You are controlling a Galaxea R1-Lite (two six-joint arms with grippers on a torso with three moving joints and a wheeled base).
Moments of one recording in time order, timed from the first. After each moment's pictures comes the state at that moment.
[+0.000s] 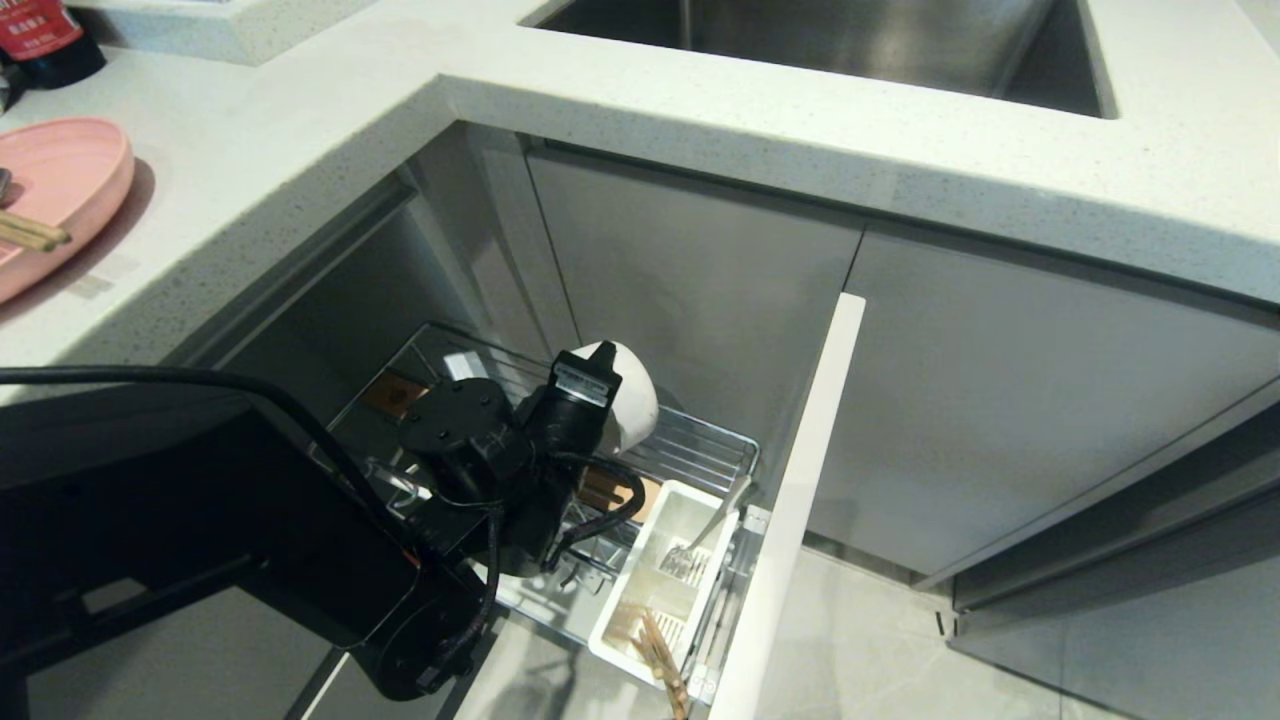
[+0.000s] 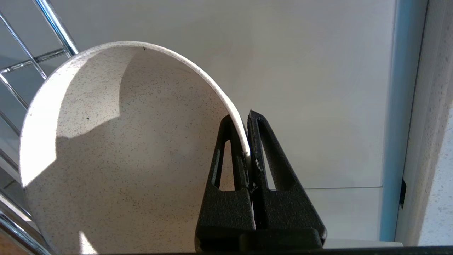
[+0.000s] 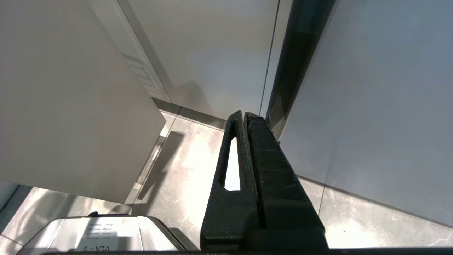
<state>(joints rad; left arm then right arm) -0.67 2.03 -0.72 -1.52 0.38 -1.01 0.00 0.00 0.00 0.00 -0.01 0.05</state>
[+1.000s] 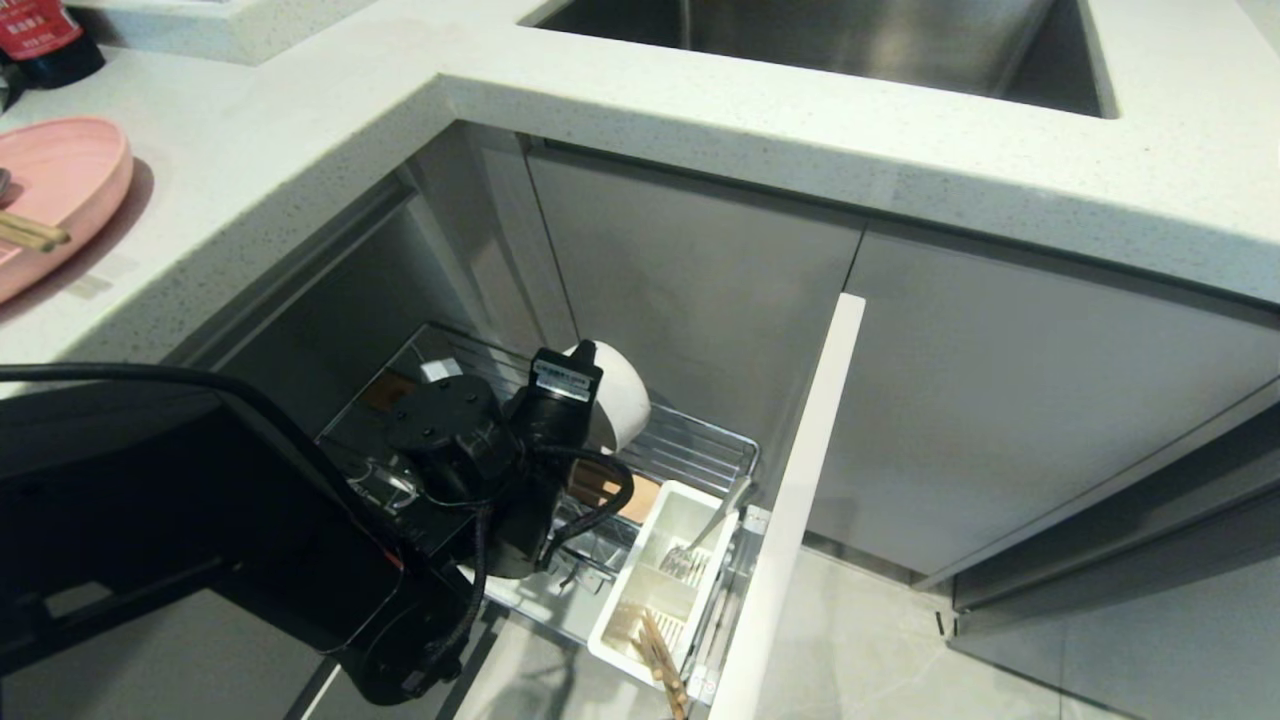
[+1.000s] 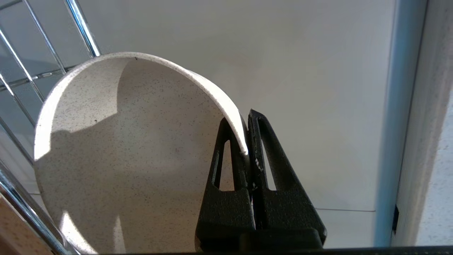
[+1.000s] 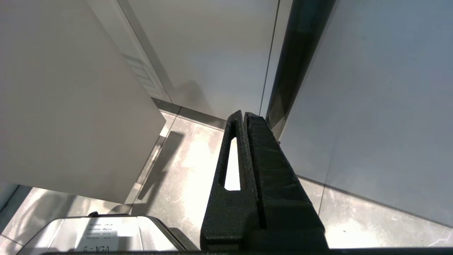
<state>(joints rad) -0.67 2.00 -0.70 -1.52 0.46 -1.07 0.00 0.00 0.00 0.00 -0.01 0.05</state>
